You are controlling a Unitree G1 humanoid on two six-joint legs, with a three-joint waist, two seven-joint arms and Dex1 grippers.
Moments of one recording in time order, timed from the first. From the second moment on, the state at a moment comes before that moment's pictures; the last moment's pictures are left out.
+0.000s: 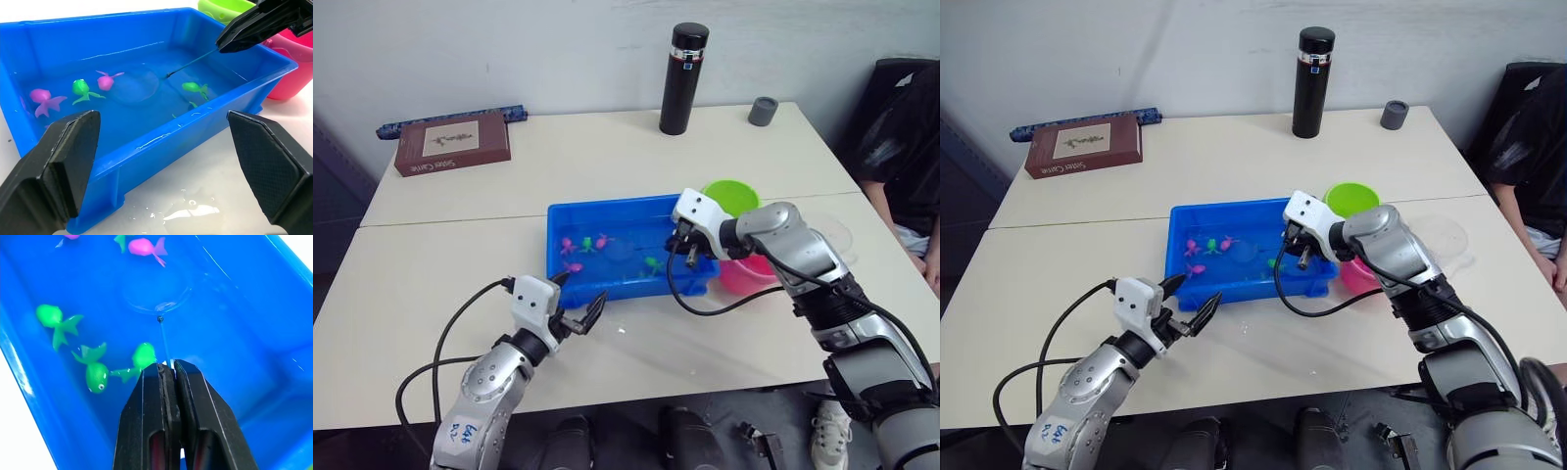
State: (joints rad) left arm 0.14 0.24 -0.01 -0.58 -0.27 0.46 -0.25; right arm -0.88 -0.55 0.38 0.16 0.06 0.71 0.96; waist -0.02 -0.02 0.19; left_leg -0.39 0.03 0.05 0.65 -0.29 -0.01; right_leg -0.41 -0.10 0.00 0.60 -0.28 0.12
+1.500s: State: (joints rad) left arm 0.04 0.33 -0.03 -0.53 -0.30 0.42 -0.46; right arm -0.66 -0.68 -0.15 -0.60 0.49 1.30 0.78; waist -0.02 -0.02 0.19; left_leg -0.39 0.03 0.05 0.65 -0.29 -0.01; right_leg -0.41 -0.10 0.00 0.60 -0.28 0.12
